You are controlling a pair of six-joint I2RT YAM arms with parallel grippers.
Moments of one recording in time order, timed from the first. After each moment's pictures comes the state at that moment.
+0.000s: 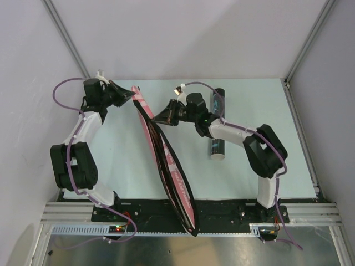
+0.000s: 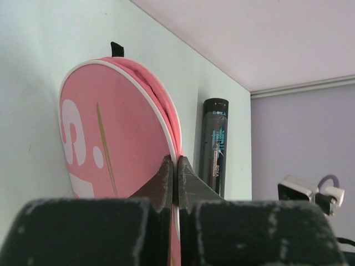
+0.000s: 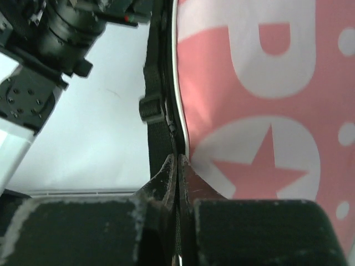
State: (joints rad) left arm 0.11 1.60 1.20 0.00 0.52 -0.80; right arm 0.71 1.96 1.38 0.42 -0.55 1.10
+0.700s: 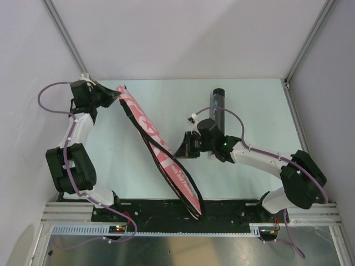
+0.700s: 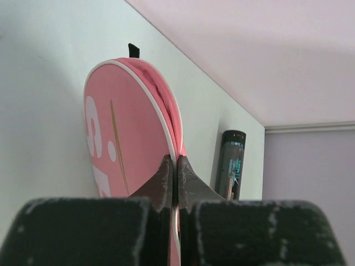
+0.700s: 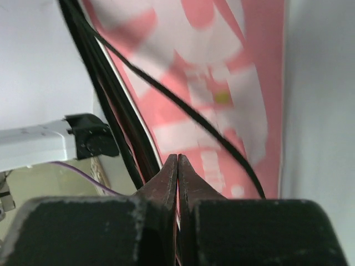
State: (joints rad) left arm 0.21 1.57 1.20 -0.04 0.49 -0.79; right arm 0.82 1.49 0.93 0.02 -0.42 0.90
